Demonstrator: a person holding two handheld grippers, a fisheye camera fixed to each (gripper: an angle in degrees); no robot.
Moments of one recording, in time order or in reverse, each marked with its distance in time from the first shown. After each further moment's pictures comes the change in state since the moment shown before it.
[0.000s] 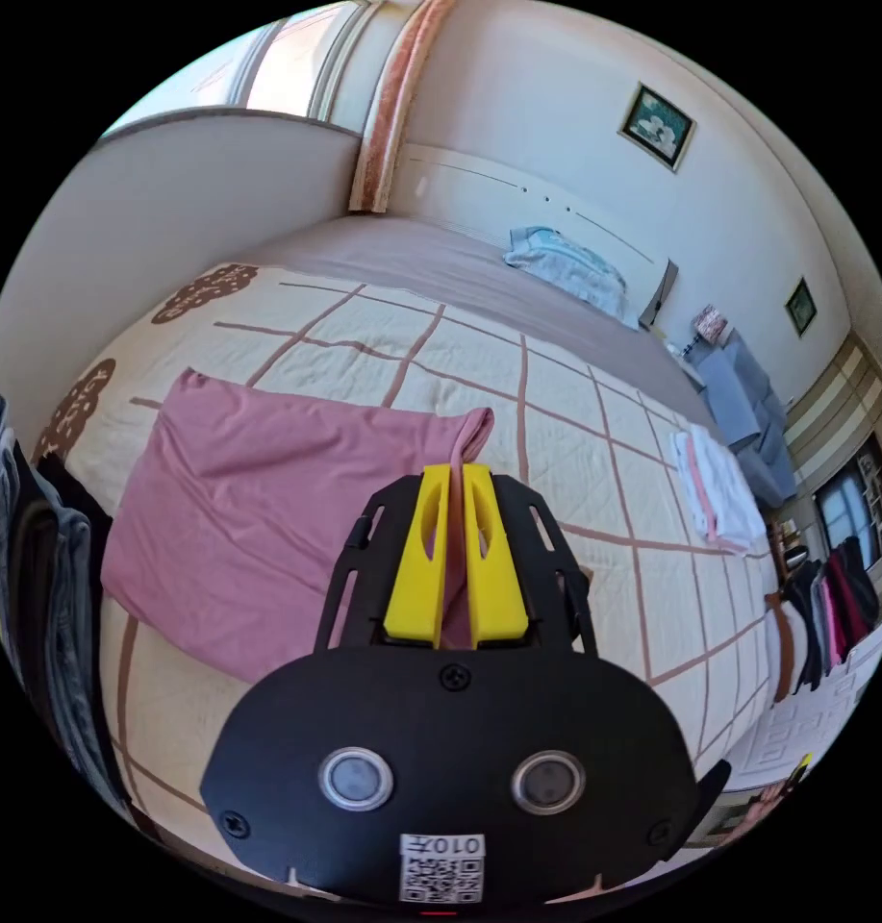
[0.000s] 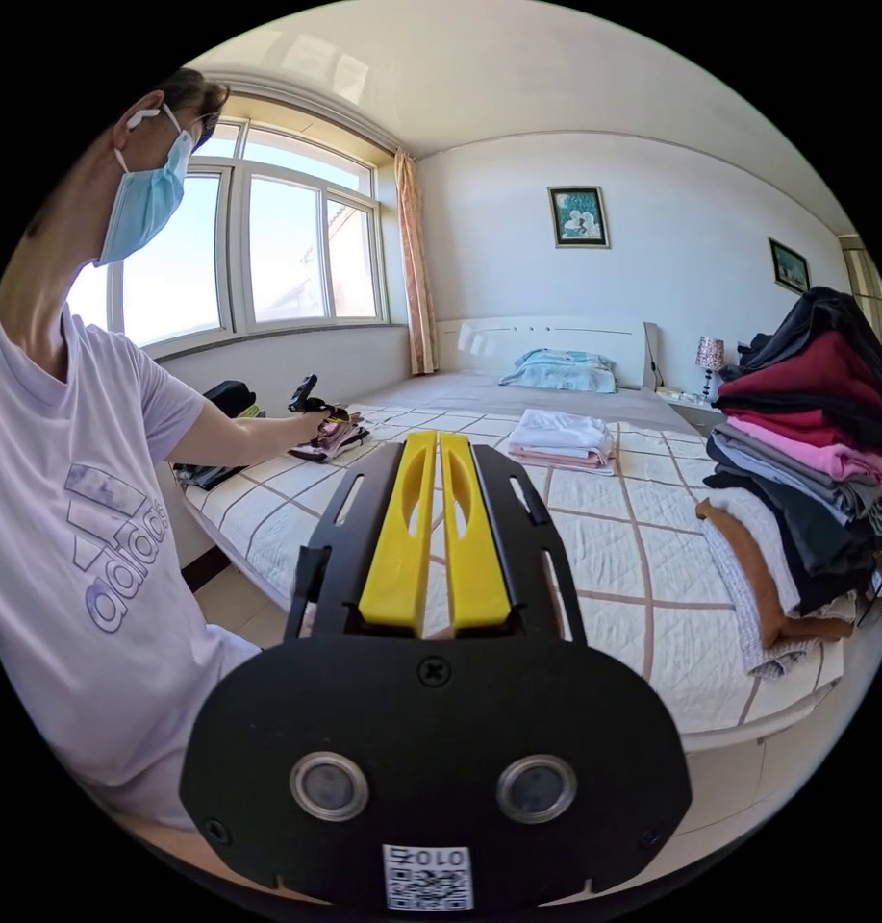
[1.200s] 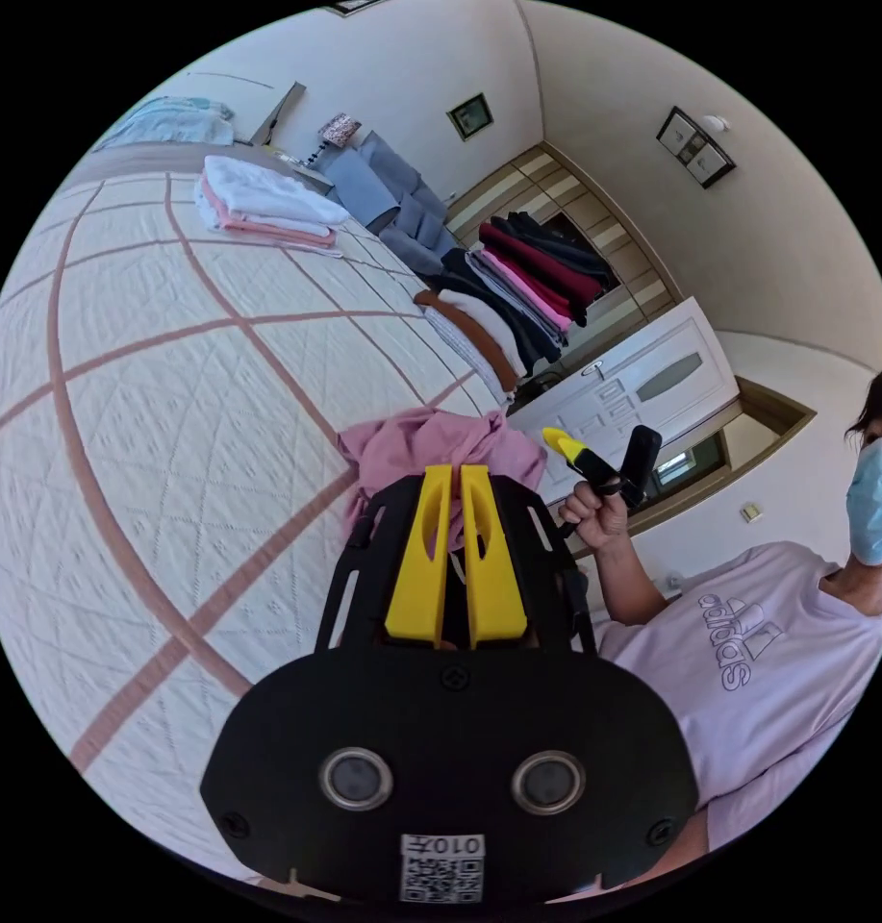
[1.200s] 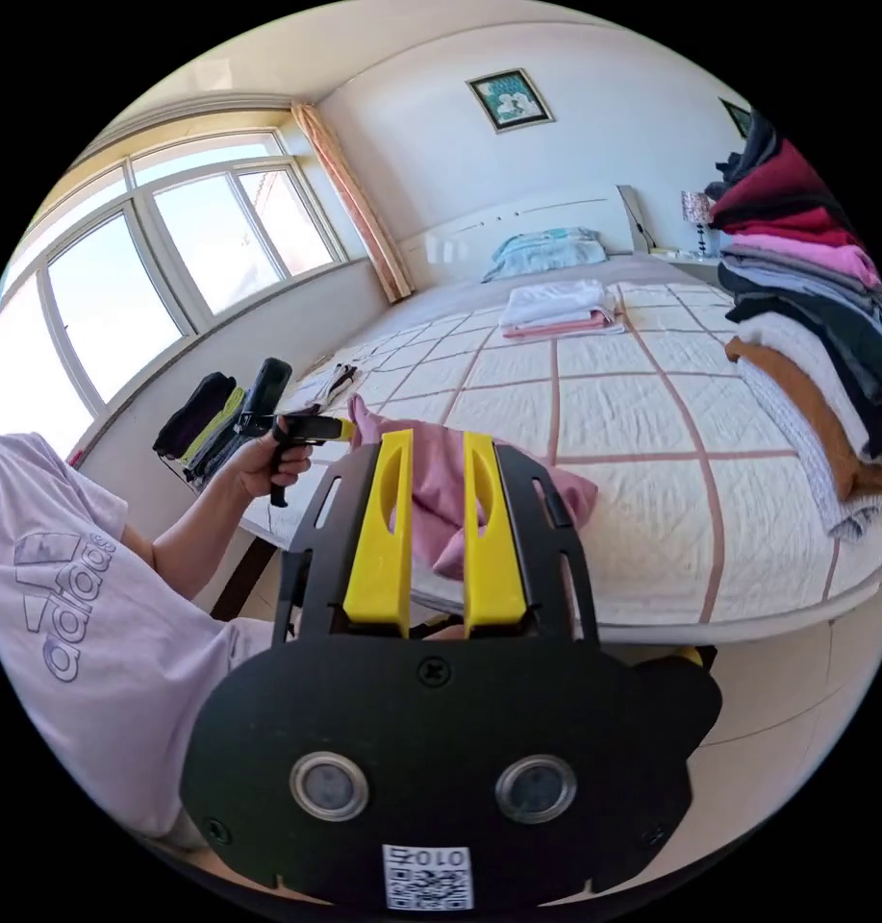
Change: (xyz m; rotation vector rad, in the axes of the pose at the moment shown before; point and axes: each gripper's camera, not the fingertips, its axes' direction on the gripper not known) left arm 0.261 0.280 0.002 -0.493 0.943 0.511; right arm 0.111 0.025 0.075 -0.297 -0.043 0.296
